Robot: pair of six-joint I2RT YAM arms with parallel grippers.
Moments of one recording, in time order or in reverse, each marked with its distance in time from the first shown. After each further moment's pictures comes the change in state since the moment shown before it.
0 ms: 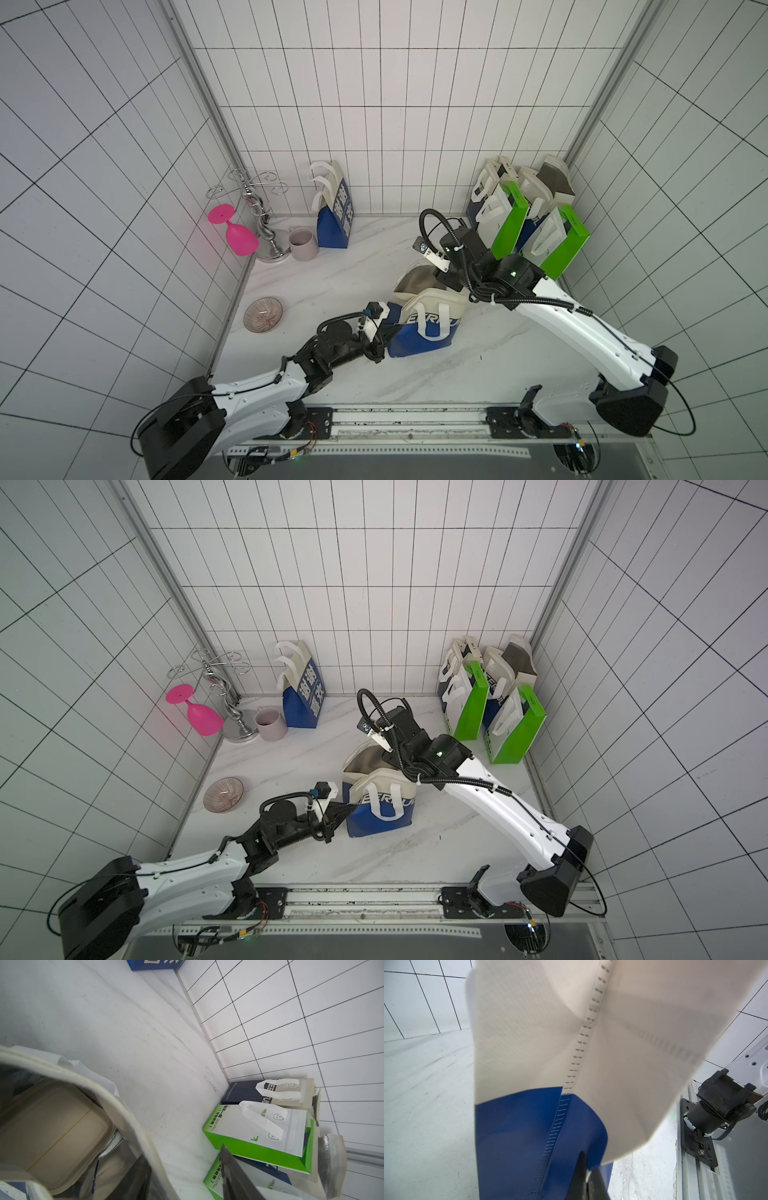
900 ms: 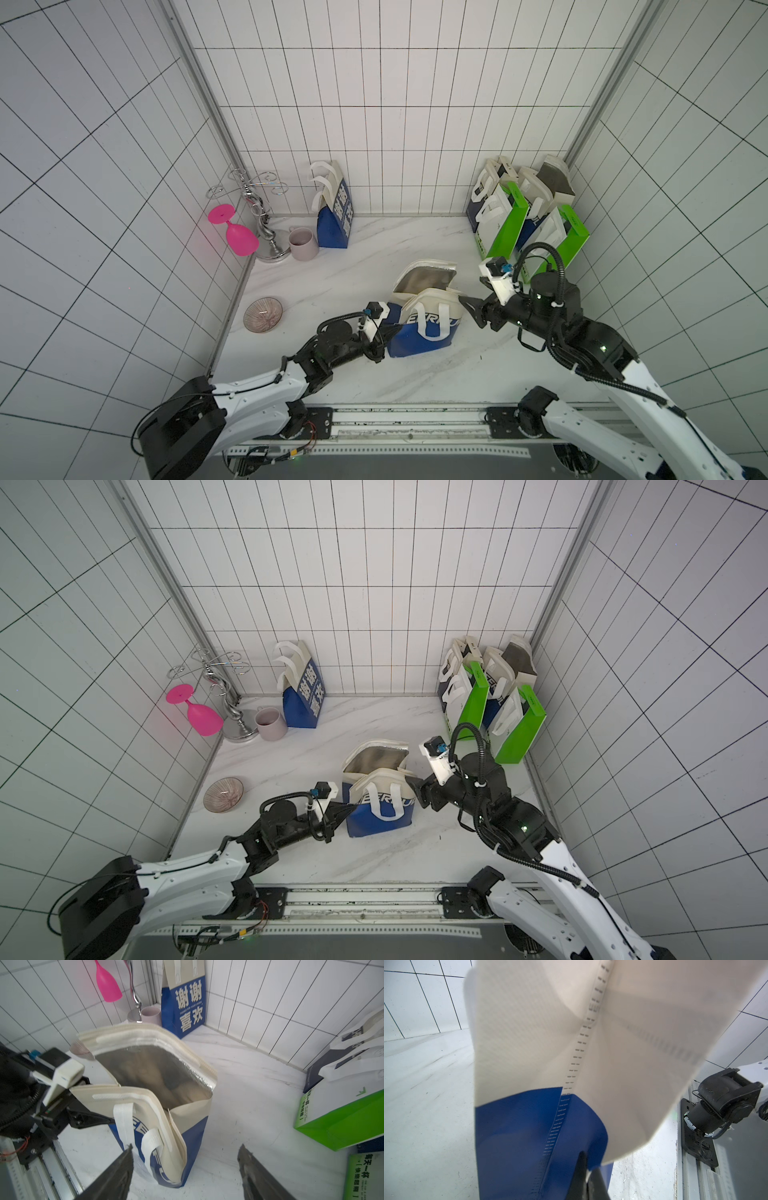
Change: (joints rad) left arm 0.000 0.003 0.000 0.002 0.000 0.000; right arm -0.160 -0.610 -0.538 0.198 -0.524 0.415
